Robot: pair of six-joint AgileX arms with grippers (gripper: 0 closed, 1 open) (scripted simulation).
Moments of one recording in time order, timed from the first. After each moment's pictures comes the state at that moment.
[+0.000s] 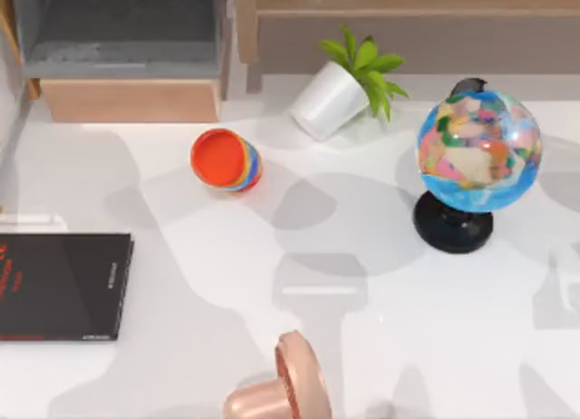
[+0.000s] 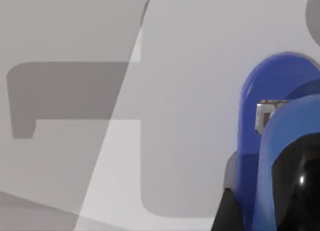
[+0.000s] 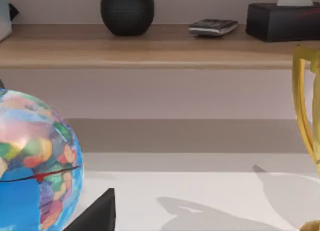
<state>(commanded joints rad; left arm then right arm) 0.32 2.64 2.42 -1.24 0.01 0.02 0.00 0.00 0.00 0.00 0.00 0.00</state>
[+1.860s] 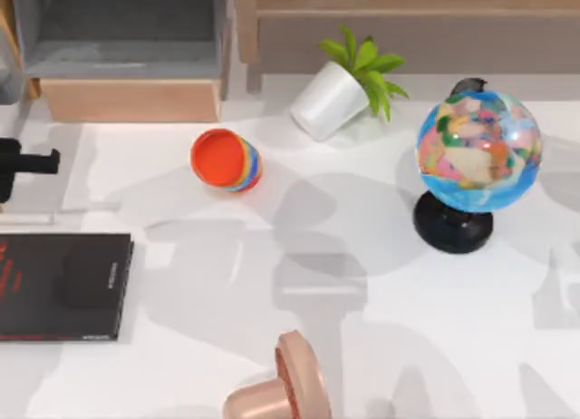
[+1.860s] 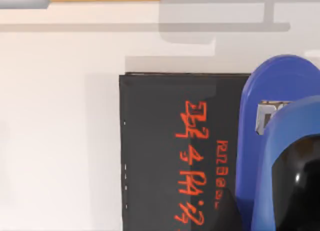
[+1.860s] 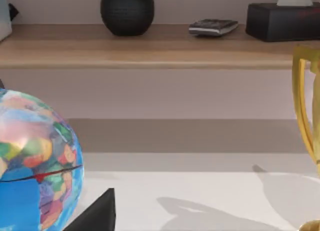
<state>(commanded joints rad) 0.00 1.64 1.21 -0.94 -0.09 0.04 0.00 0.00 0.00 0.00 0.00 0.00</state>
